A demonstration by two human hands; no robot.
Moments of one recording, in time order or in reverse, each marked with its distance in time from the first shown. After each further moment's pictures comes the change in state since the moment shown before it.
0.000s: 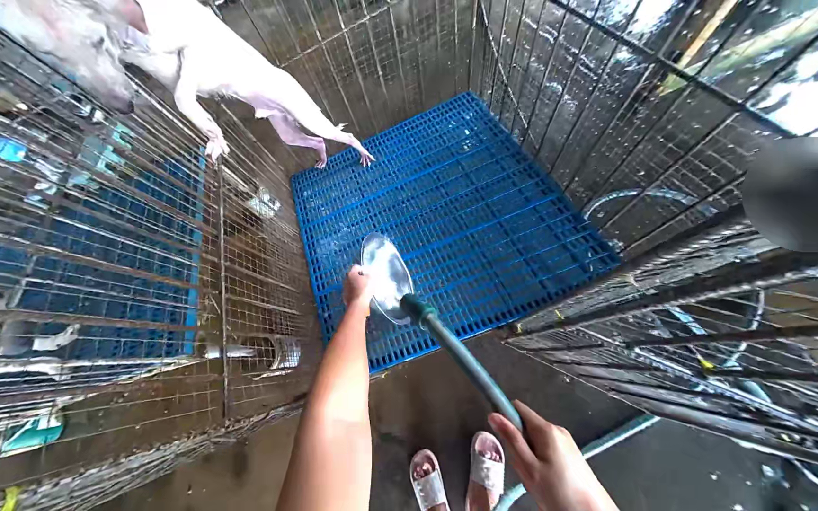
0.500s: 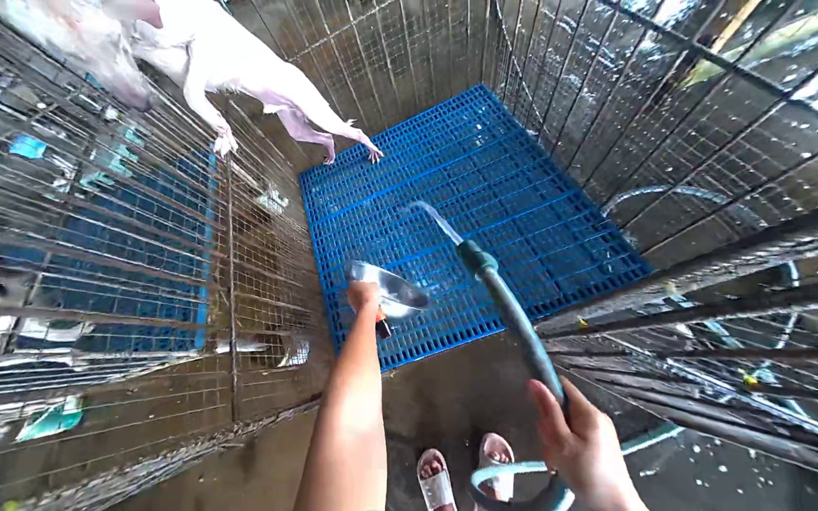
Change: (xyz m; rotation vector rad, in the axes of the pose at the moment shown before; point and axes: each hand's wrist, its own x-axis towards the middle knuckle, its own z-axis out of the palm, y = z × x) left_hand -0.001 -0.013 0.012 -0.176 0.081 -0.282; right_hand 0.026 0.014 0.008 0.168 0.370 -0.067
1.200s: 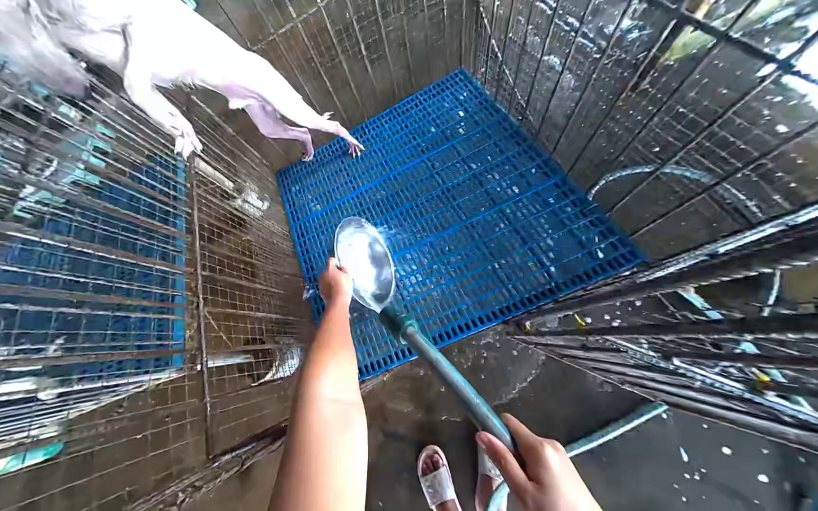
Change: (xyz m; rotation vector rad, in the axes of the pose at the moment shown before) left_hand 0.053 0.011 -0.011 0.356 0.064 0.282; right_hand -0.012 -0.013 0.008 -0.197 -0.406 0.039
